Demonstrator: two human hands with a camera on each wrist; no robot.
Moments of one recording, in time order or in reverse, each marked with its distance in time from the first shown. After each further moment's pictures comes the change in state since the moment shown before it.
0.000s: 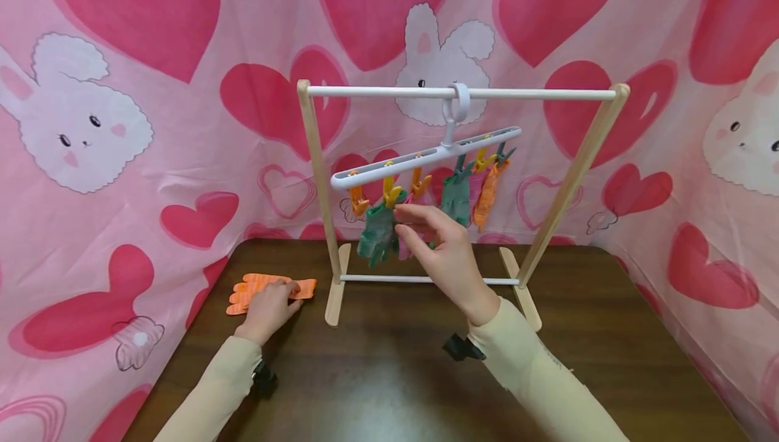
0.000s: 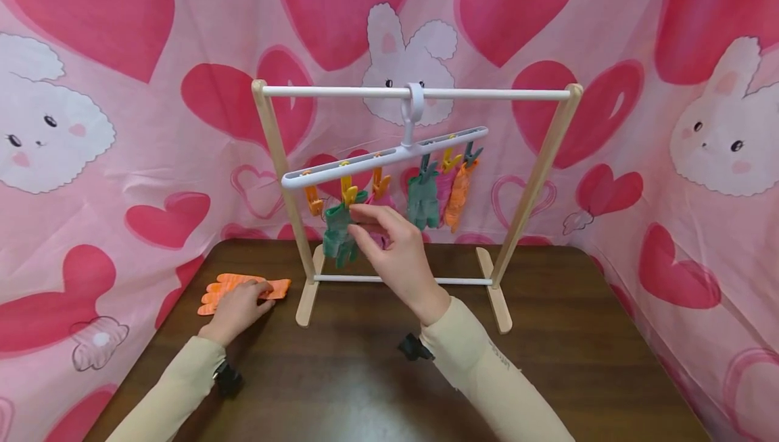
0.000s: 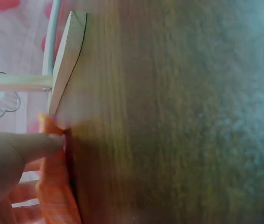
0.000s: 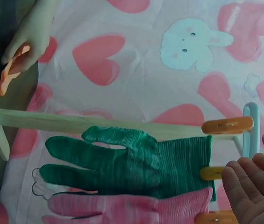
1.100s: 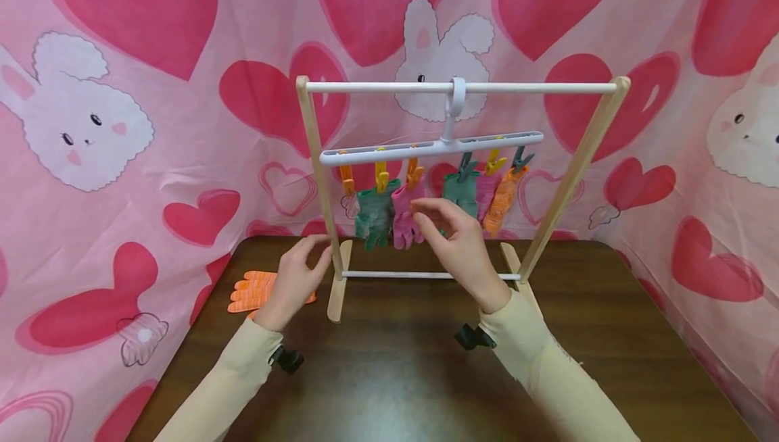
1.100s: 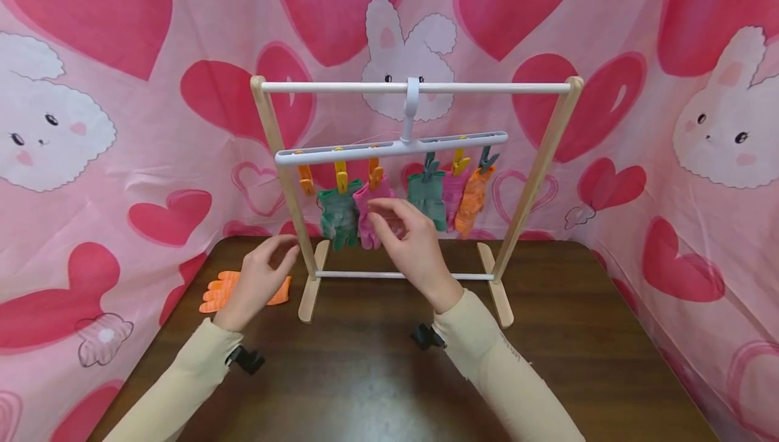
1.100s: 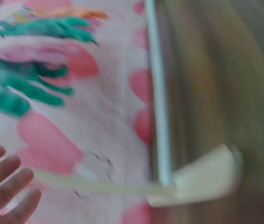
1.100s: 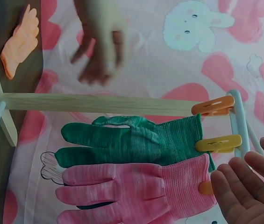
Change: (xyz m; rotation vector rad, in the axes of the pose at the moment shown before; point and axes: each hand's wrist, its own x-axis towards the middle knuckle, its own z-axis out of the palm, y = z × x) left_hand 0.021 0.089 -0.056 -0.513 0.450 0.173; right_hand 0.001 0.018 -0.016 -0.032 0.014 0.128
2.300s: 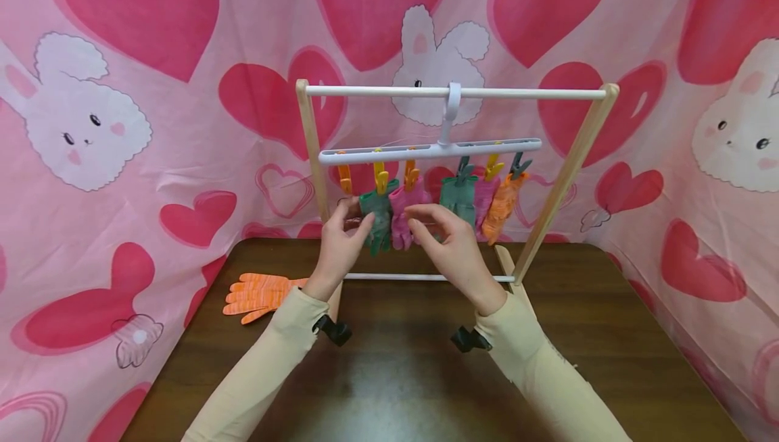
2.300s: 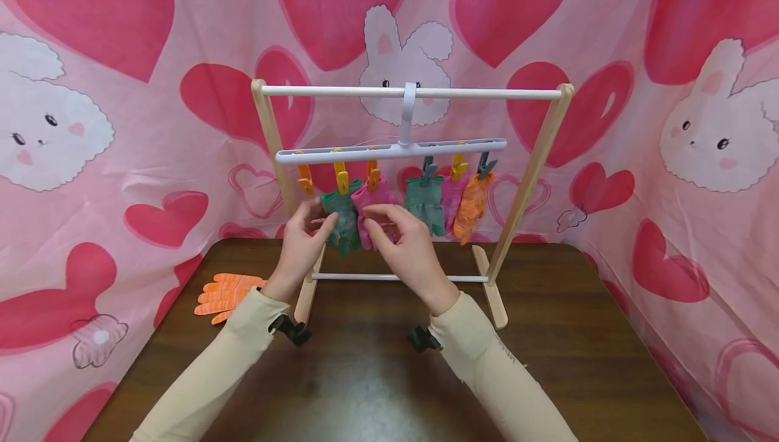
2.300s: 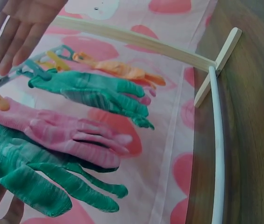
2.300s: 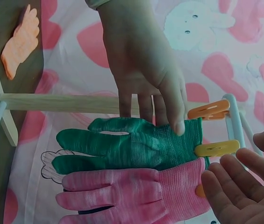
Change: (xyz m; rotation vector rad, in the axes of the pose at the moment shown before) left_hand 0.056 0.073 0.046 -0.477 0.074 -0.098; right_hand -0.002 -0.005 0.000 -0.037 -0.053 0.003
